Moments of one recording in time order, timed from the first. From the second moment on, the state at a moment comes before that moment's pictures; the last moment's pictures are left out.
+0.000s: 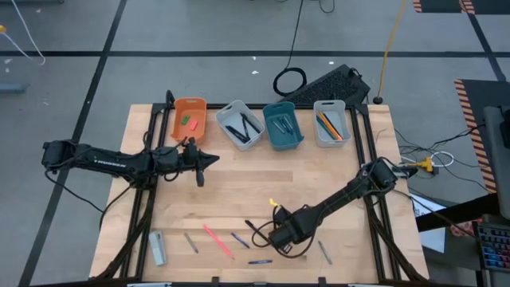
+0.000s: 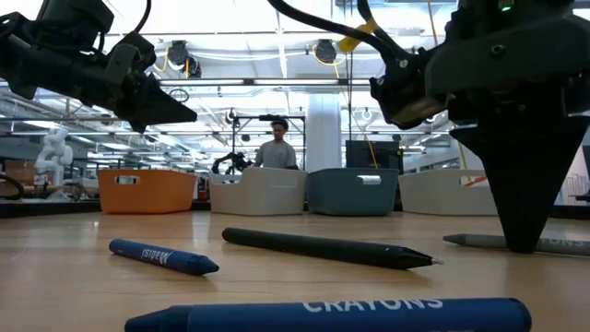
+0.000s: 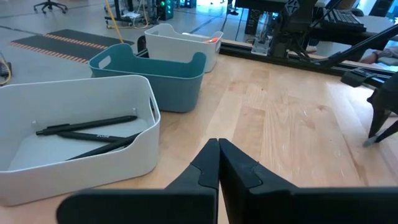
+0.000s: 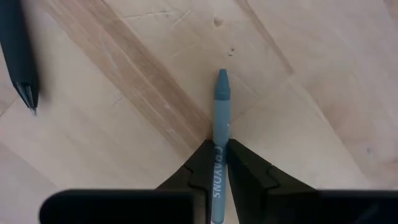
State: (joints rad) left arm 0.06 0.87 0.17 0.46 -0.19 -0.14; right arm 0.50 2.07 1.40 -0.97 0.03 1.19
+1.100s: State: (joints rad) left arm 0.06 0.87 0.17 0.48 -0.19 -0.13; right arm -0.09 1.66 1.40 -0.87 0.31 0.51
